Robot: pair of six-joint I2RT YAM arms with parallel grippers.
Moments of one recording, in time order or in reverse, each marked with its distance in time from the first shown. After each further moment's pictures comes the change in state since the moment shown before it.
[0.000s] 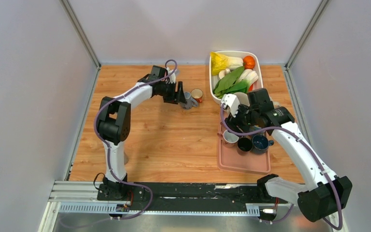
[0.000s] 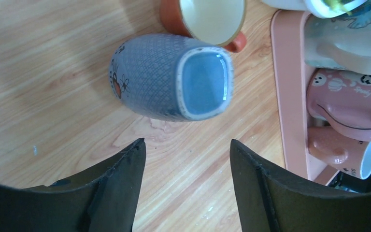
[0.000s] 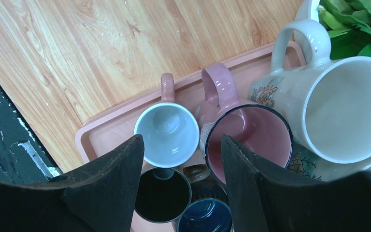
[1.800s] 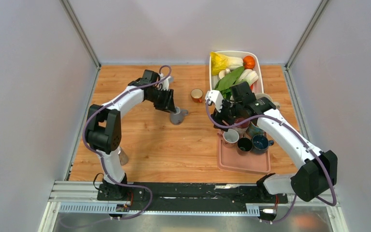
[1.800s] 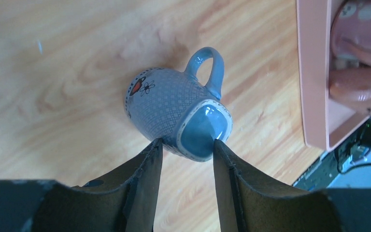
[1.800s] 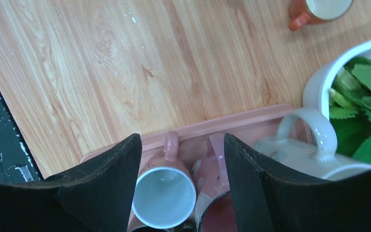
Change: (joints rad) left arm 0.037 -0.167 -0.113 -0.169 -0.025 0.145; right arm 0.108 0.200 0.093 0.116 -0.047 -0.001
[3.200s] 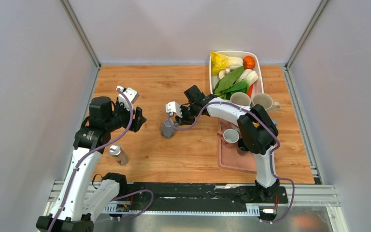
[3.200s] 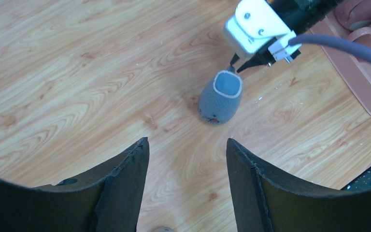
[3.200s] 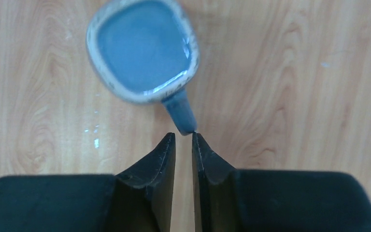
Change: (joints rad) left arm 0.152 -1.077 -0.474 -0.094 -0.168 0.300; right arm 0.217 0.710 0.309 0.337 -0.139 -0.276
